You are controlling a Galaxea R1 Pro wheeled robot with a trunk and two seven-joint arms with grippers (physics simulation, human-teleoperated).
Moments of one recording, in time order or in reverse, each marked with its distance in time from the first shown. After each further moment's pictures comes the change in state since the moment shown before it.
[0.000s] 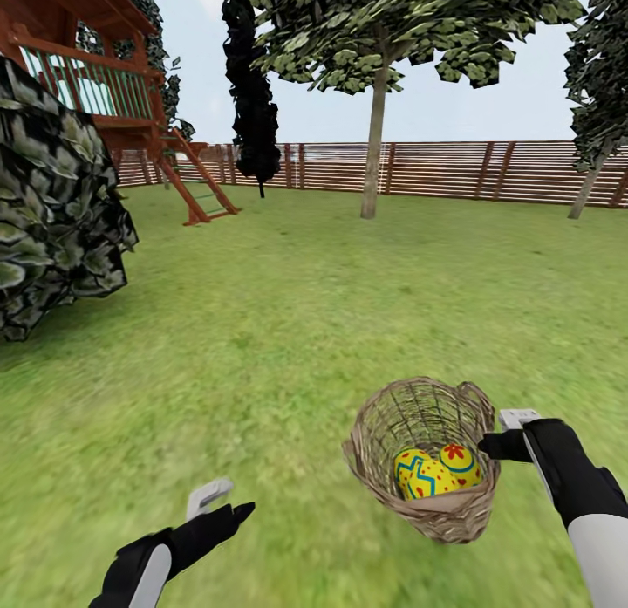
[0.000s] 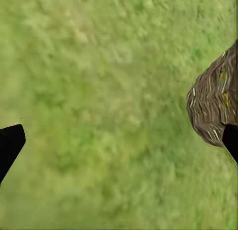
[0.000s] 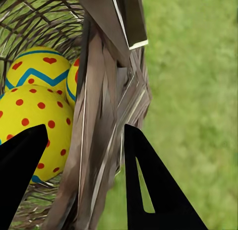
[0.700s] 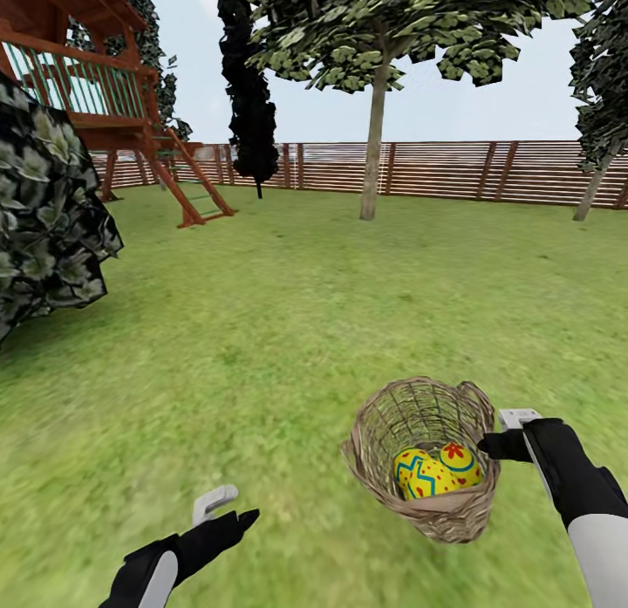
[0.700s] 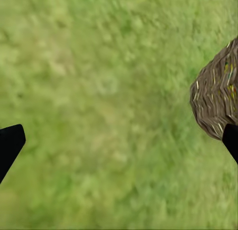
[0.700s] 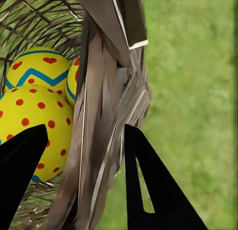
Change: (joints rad) left arm 0.000 -0.001 -0.031 0.050 -0.001 -0.043 0.001; right arm 0.000 -0.001 0.003 -0.002 0.002 0.000 0.001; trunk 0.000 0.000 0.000
